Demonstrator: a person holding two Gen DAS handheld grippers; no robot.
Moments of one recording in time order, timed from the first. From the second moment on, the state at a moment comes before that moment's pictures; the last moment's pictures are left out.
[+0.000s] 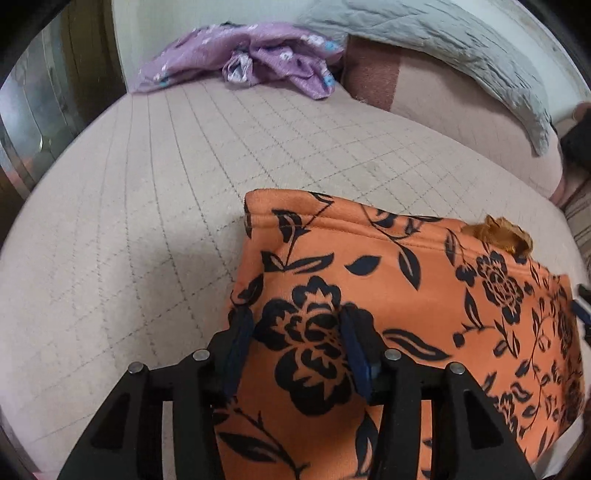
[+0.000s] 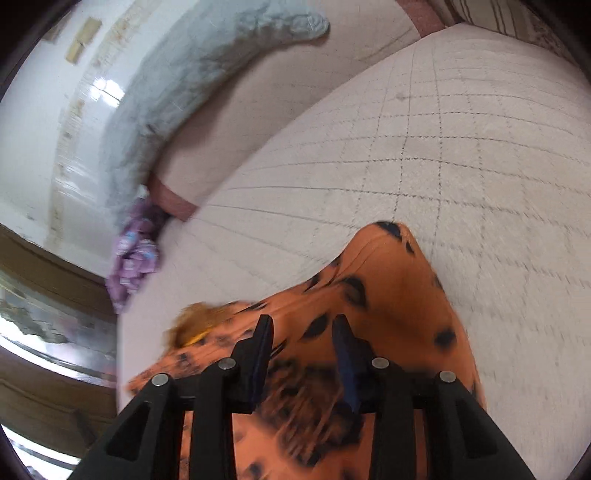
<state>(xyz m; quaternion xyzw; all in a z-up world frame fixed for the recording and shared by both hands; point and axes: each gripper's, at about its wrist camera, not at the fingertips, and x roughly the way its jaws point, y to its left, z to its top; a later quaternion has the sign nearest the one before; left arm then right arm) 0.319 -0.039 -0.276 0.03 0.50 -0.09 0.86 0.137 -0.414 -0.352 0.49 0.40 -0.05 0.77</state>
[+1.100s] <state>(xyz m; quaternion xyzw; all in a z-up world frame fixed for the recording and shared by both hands) 0.227 0.004 -0.255 0.05 0.44 -0.15 0.88 -0.040 -0.352 -0.365 0.60 0.40 -0.10 0.69</state>
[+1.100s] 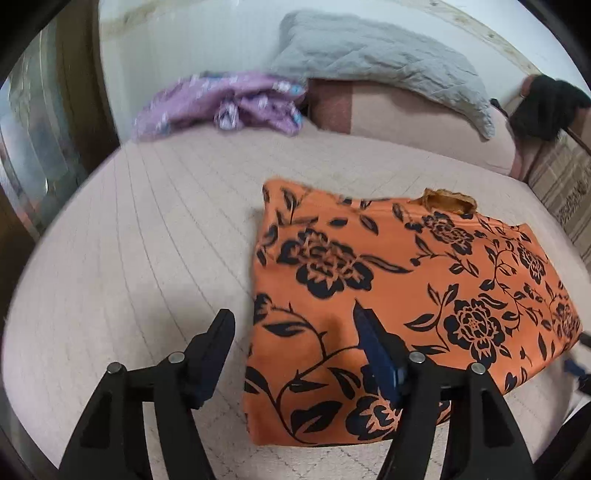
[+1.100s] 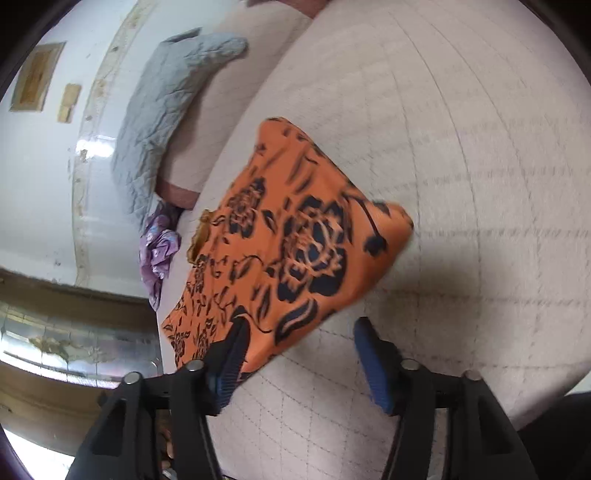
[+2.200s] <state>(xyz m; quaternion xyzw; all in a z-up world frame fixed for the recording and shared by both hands) 0.273 0.128 -0.242 -0.05 0.45 0.02 0.89 0.115 -0.204 -0.215 0.34 0.36 -0.03 0.87</state>
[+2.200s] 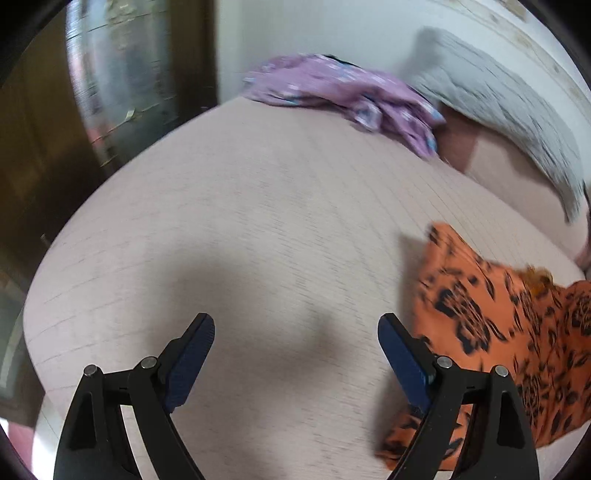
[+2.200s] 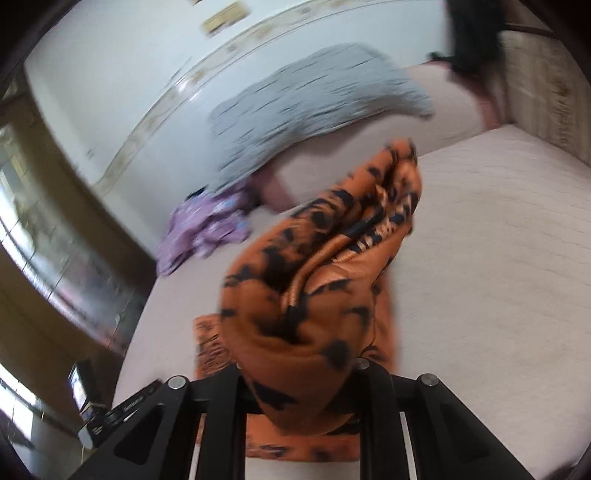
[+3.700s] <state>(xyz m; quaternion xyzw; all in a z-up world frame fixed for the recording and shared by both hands) 0.276 0.057 -0.289 0.05 0.49 -0.09 0.86 0.225 -0.213 -0.304 0.38 0.42 0.02 0.82</state>
